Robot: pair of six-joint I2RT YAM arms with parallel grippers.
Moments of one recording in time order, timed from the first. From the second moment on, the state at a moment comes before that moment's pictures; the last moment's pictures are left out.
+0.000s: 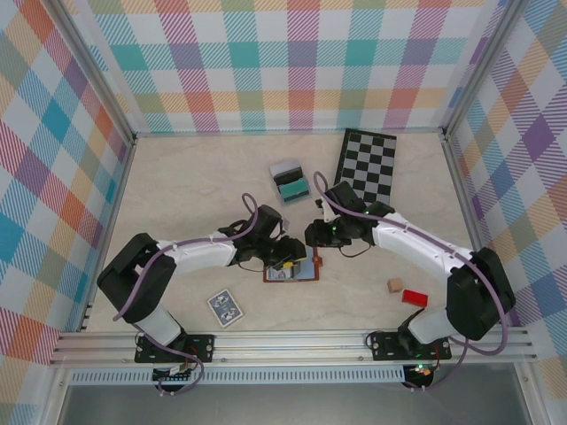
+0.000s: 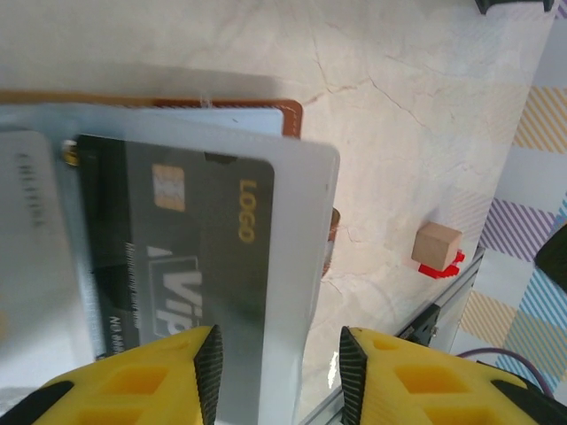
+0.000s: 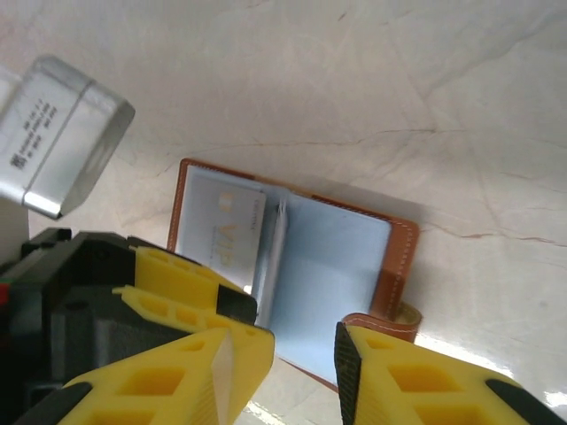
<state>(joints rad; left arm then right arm) -0.77 1.62 0.85 -0.09 0.47 -1.06 0.64 1.43 1.01 -0.63 -0.26 0.54</state>
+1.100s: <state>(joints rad) -0.73 1.67 0.83 -0.15 0.38 -1.10 0.64 1.72 1.08 -0.66 -0.43 0.50</state>
